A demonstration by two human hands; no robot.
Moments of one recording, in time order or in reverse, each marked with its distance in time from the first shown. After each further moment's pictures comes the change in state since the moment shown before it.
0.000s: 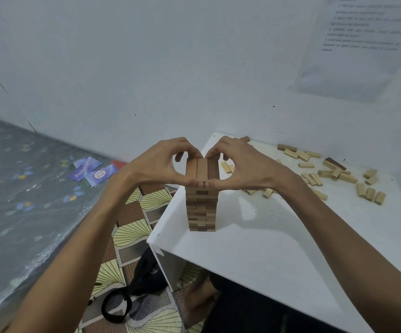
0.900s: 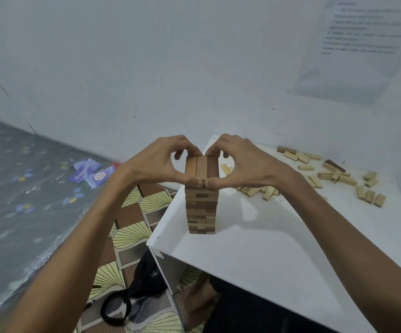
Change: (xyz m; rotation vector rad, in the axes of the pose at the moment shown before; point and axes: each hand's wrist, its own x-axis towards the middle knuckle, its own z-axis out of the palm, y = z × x) left_hand 0.002 0.008 -0.010 0.011 0.024 0.014; right_hand 0.006 0.001 -0.007 -0.011 0.028 -0.033
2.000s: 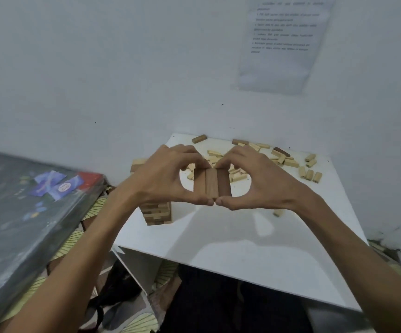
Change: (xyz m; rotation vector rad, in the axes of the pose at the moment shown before) left_hand 0.002 0.119 0.081 0.187 0.000 0.240; right_hand -0.159 0.033 -0.034 -0.017 0.180 0.017
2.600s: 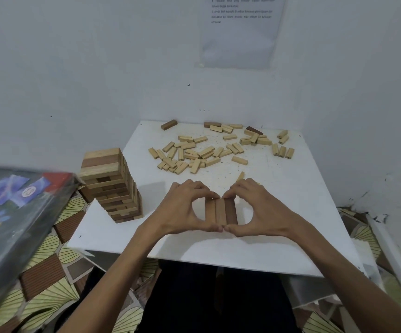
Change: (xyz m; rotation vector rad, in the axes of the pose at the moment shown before) left_hand 0.013 0.010 0.151 -0.197 -0.130 -0.021; right_hand -0.102 0.081 0.064 0.036 -0.044 0.204
